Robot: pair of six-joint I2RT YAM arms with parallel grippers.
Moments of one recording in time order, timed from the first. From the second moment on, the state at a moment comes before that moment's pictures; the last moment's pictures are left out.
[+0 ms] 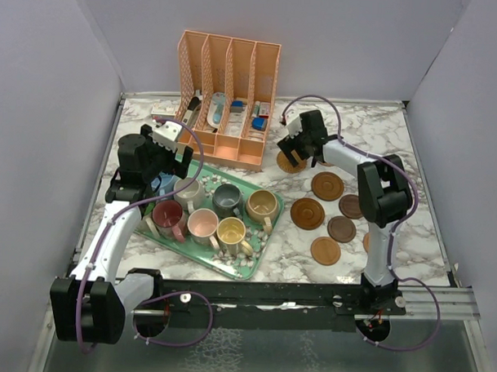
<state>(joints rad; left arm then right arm) -0.04 1.05 0.79 -0.06 0.33 0.27 0.38 2.07 1.45 -0.18 0.02 -0.42</state>
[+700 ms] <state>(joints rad) -0.04 1.07 0.79 -0.06 0.32 0.30 0.28 2.17 1.62 -0.28 0.03 -0.43</state>
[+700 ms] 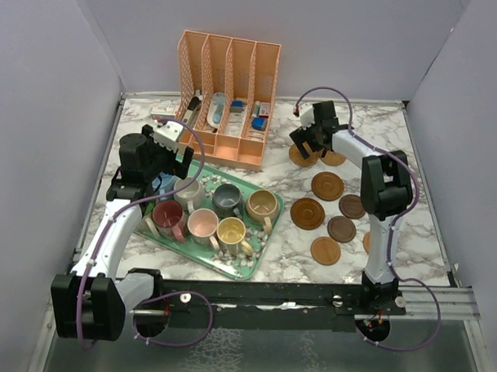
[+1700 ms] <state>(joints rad) -0.04 1.08 0.78 -0.06 0.36 0.29 0.14 1.76 1.15 -0.39 -0.10 -0.42</state>
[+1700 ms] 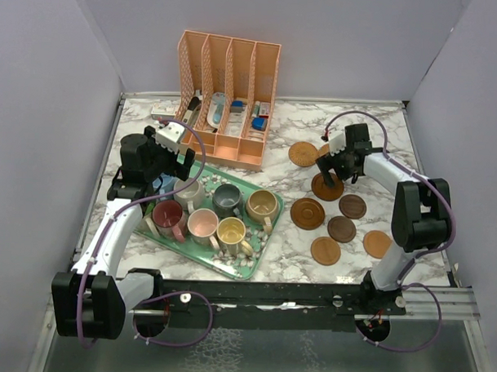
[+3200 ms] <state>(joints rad) -0.04 1.07 0.77 -0.06 0.38 0.29 -0.16 2.16 1.62 -0.37 0.03 -0.49</state>
